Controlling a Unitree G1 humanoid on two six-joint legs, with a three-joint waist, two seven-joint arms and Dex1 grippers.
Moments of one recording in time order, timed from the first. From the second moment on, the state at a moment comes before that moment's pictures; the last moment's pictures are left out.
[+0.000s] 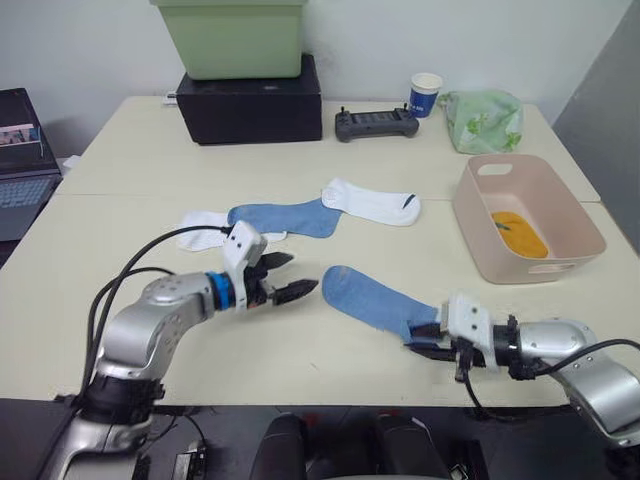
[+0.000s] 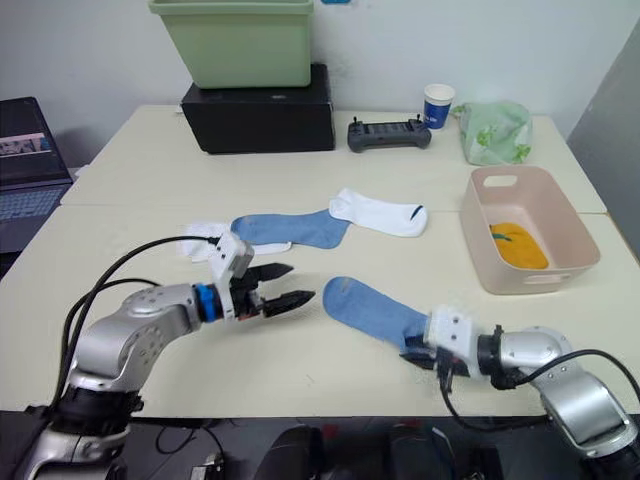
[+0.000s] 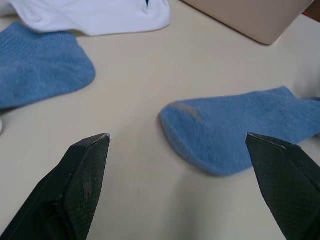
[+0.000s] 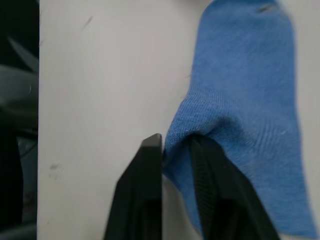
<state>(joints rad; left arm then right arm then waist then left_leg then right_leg) -0.39 0.58 -0.05 -0.13 -0.49 0.70 -0.81 -0.05 -0.81 0.06 -0.53 0.36 0.54 1.00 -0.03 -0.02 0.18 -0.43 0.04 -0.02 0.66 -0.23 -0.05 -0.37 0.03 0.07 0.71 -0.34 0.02</state>
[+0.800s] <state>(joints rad) -0.46 0.48 -0.19 0.06 -0.31 0.58 -0.84 0.04 -0.80 -0.02 -0.43 0.42 0.67 0.85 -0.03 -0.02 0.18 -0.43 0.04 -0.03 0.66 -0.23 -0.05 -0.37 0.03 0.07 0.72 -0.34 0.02</state>
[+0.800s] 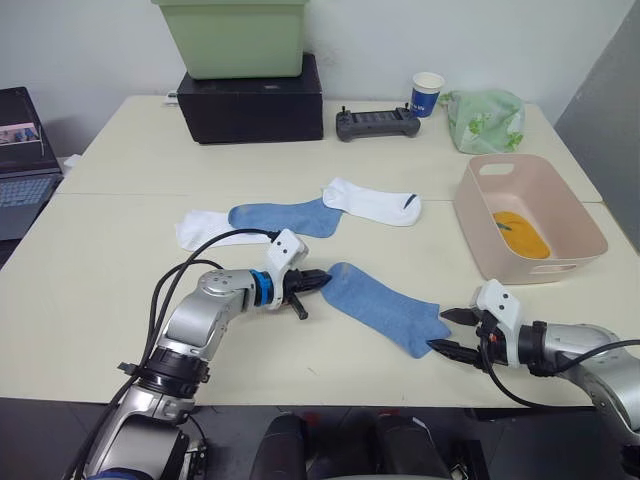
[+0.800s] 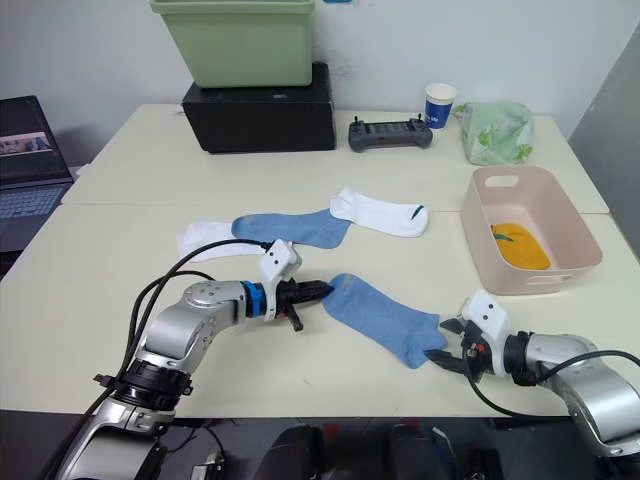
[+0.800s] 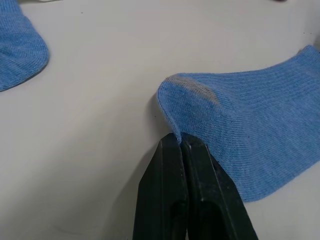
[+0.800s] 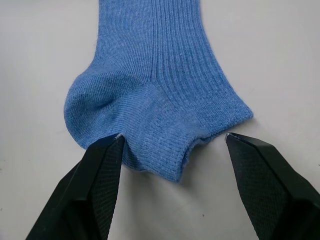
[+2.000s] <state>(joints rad) 0.26 0.37 0.10 -0.68 -0.55 0.83 -0.43 -0.30 -0.88 0.21 -0.15 0.44 0.73 1.16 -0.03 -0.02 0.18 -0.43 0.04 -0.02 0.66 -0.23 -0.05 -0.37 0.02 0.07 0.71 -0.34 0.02</state>
